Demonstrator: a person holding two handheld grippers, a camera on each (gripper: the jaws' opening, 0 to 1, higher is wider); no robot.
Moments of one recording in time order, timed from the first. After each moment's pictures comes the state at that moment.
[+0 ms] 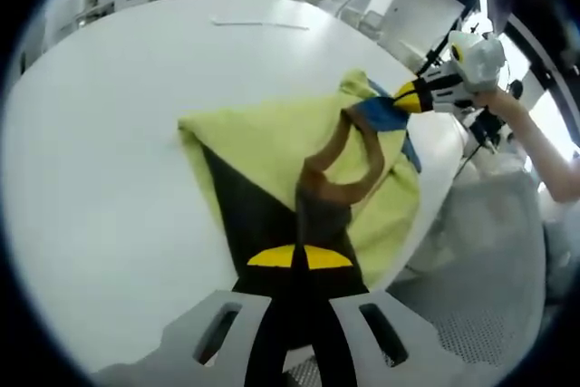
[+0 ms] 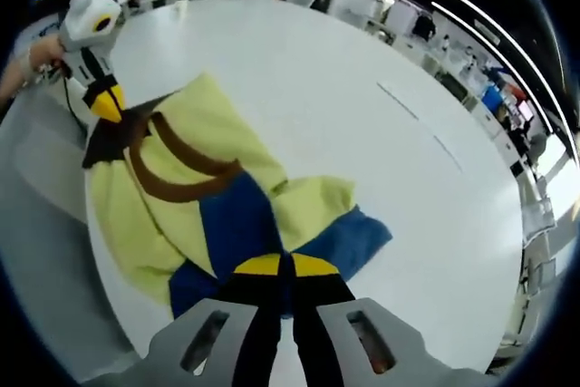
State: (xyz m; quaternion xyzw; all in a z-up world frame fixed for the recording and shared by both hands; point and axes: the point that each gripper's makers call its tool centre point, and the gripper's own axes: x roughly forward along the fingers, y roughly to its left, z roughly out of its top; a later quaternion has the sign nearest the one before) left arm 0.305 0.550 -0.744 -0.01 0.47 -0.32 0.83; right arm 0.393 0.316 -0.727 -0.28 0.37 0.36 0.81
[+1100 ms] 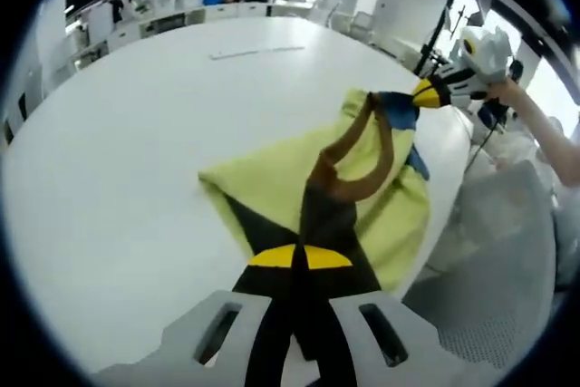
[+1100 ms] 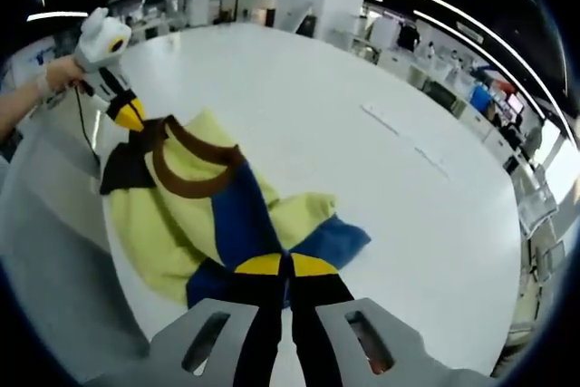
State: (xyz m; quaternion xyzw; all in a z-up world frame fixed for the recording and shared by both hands) left arm 0.332 0.558 -0.713 0.06 0.42 -0.32 0.85; right arm 0.384 0.310 -0.686 -0.24 0.33 0.36 0.84
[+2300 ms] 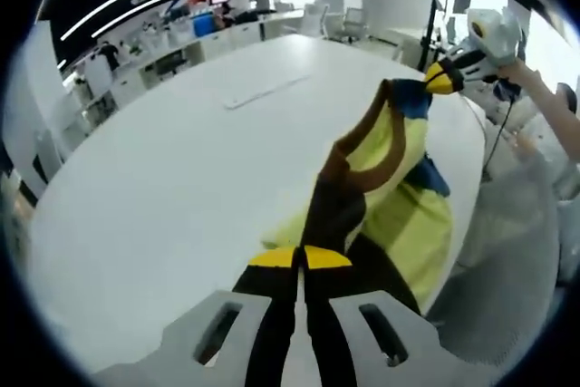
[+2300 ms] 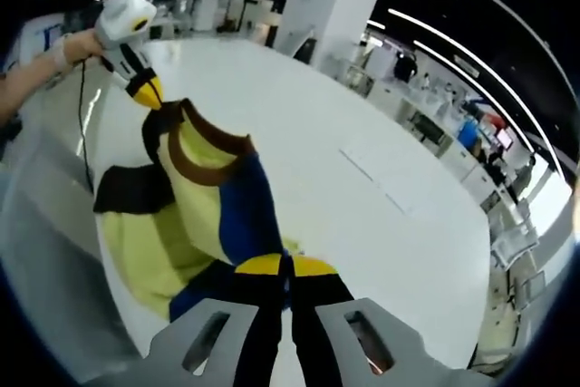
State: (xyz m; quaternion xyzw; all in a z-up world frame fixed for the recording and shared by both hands) left arm 0.394 0.577 -0.633 0.16 0.36 -0.31 0.86; right arm 0.416 0.316 -0.610 -0.29 0.26 0.35 0.85
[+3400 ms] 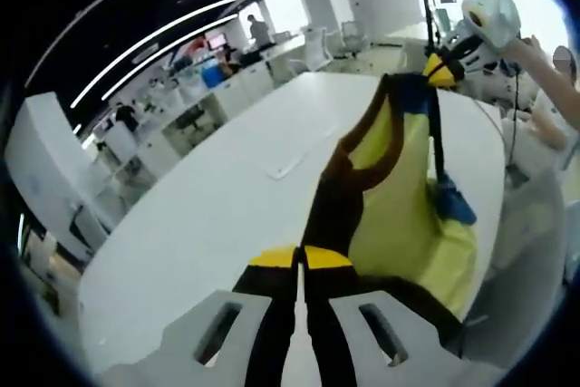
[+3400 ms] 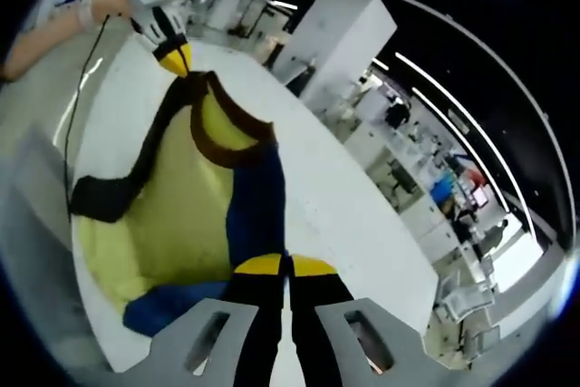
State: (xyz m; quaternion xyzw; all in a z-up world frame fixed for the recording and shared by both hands) left arm 0.455 0.579 -0.500 0.26 0.26 -0.29 0.88; right arm 0.462 0.322 -0.498 -0.38 0.16 0.33 0.85
